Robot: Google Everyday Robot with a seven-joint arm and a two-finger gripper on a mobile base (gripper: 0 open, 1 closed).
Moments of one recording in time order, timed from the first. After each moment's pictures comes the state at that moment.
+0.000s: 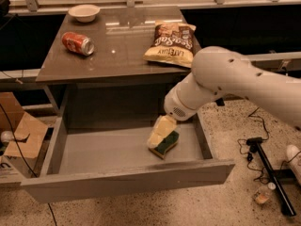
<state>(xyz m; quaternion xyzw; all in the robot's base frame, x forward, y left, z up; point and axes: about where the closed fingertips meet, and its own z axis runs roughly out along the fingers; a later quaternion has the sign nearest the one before) 0.541 -0.037 0.756 -0.55 0.79 0.14 0.23</state>
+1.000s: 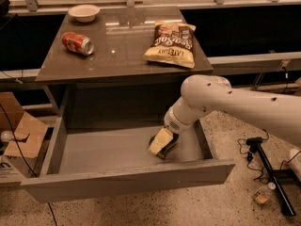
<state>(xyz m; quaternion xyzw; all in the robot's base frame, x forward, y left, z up) 0.568 -0.053 0.652 -0.48 0.85 0.13 0.18</state>
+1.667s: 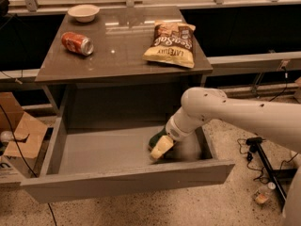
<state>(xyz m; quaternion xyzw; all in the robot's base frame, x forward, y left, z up) 0.574 -0.067 0.599 -0.45 0.87 0.14 0.16</state>
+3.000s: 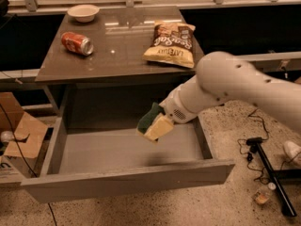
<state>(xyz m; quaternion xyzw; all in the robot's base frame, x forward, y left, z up) 0.536 -0.026 0.759 -0.53 0.79 0.16 0.26</state>
